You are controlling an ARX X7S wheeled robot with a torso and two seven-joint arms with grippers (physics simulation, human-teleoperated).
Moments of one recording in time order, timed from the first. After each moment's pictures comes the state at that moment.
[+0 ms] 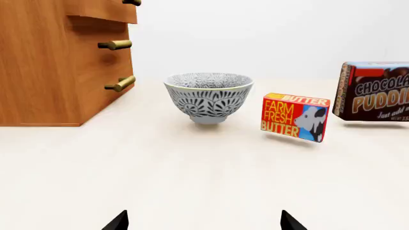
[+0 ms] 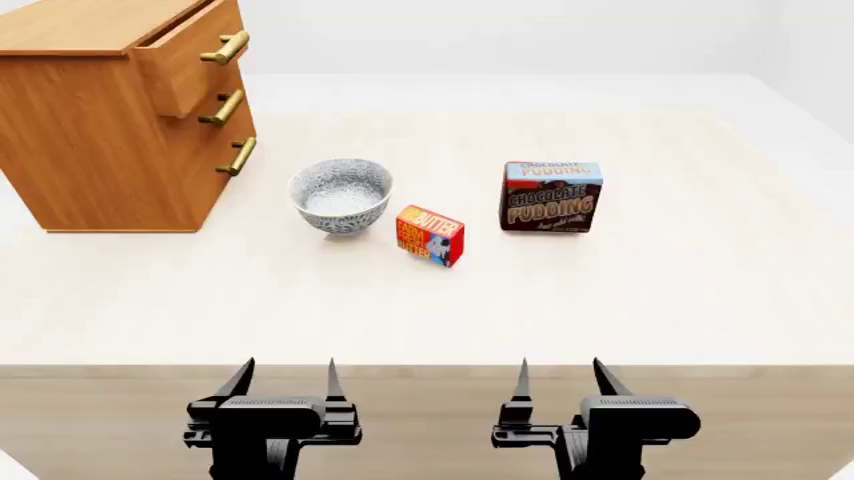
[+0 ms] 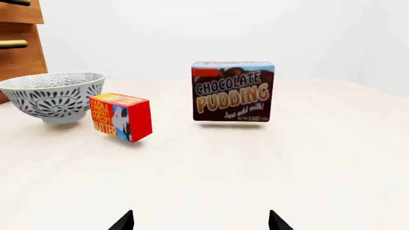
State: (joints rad) left arm 0.00 0.00 0.00 0.00 0.00 0.00 0.00; right arm 0.00 0.00 0.00 0.00 0.00 0.00 0.00
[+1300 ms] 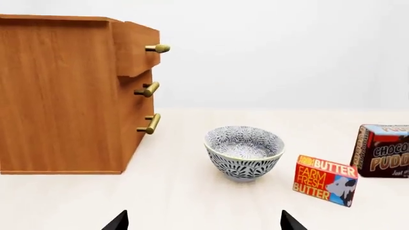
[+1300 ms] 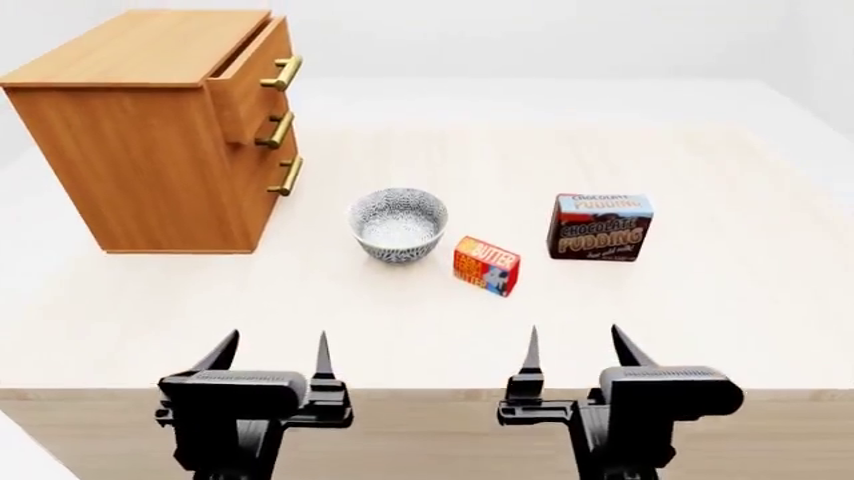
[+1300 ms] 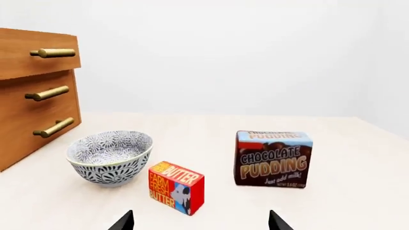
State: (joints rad) left arm 0.03 -0.14 0.09 0.41 -0.17 -0.32 -0.12; right arm -0.02 0.13 -0.12 -0.42 0.11 0.33 0.16
